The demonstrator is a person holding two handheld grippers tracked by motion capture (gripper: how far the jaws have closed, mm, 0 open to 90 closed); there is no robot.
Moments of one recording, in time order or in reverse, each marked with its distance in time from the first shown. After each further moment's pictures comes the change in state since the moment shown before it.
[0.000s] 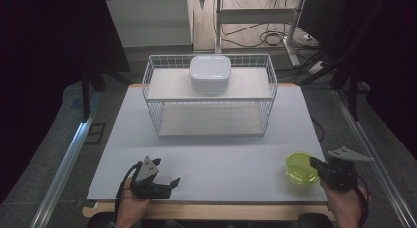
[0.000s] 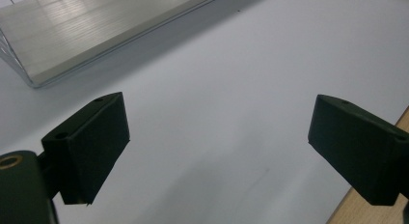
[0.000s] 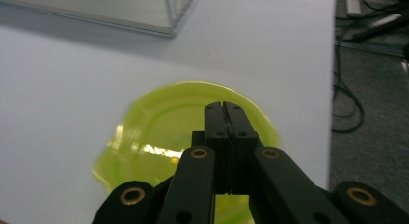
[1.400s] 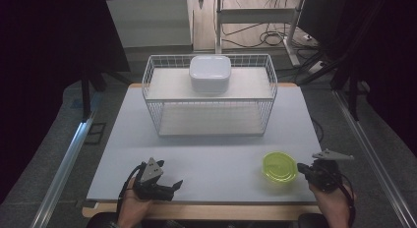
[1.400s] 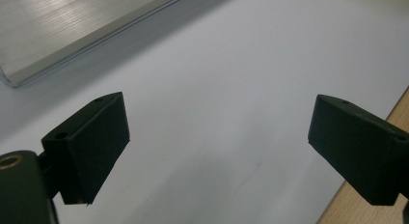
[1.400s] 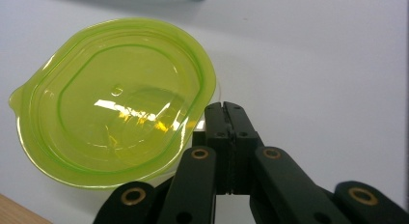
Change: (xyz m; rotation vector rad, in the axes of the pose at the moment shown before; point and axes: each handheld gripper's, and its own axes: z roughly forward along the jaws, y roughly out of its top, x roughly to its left) left arm -0.005 0.000 0.006 0.034 -0.022 0.029; right arm 0.019 -0.007 0.030 0.112 0.078 -0.008
